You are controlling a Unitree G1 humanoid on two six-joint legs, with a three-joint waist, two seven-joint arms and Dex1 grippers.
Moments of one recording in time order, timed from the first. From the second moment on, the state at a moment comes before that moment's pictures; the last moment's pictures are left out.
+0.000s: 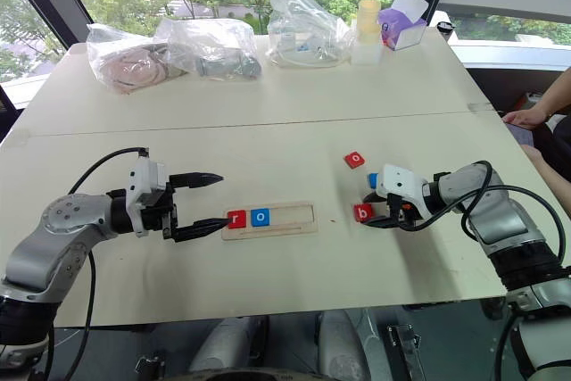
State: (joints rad) left arm -0.15 0.72 0.04 -0.30 -0.51 0.33 -1.06; right arm -0.44 -0.91 0.22 0.18 0.14 0.20 1.31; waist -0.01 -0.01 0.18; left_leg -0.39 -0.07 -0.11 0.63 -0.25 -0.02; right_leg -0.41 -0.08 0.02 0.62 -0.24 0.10
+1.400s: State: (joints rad) left arm -0.05 0.76 0.06 -0.36 -0.51 0.32 -1.05; right arm -0.52 -0.59 0.43 -0.14 0.10 0.49 1.08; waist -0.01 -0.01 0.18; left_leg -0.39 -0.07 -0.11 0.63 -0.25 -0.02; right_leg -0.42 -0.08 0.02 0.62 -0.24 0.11
